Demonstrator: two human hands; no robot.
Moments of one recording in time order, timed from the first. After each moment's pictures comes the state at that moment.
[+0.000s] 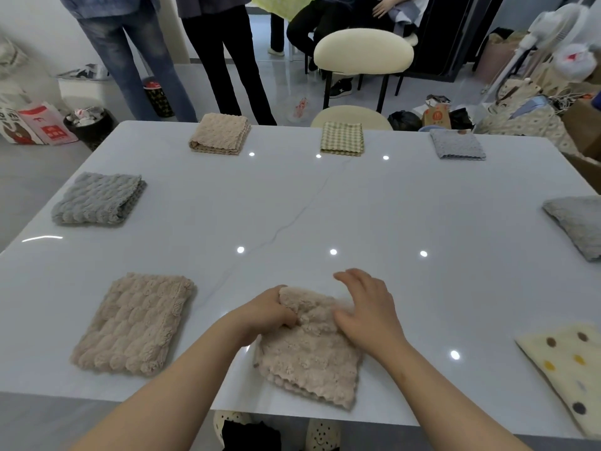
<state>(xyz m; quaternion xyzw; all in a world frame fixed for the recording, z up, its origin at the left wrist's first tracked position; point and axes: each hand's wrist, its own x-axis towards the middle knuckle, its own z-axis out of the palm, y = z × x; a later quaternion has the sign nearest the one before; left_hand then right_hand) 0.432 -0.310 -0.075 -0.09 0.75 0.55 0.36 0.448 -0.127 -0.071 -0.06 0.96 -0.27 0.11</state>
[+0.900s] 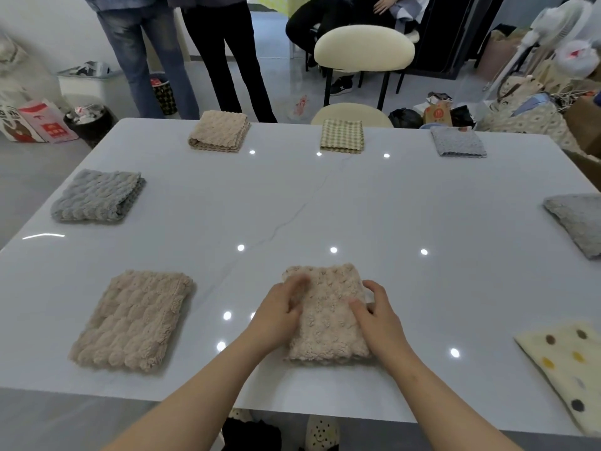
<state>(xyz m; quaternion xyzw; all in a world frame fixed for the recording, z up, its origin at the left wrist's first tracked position) 0.448 -0.290 -0.092 0.00 0.88 0.44 0.16 0.463 -0.116 -0.086 0.15 0.80 -0.55 0.17</state>
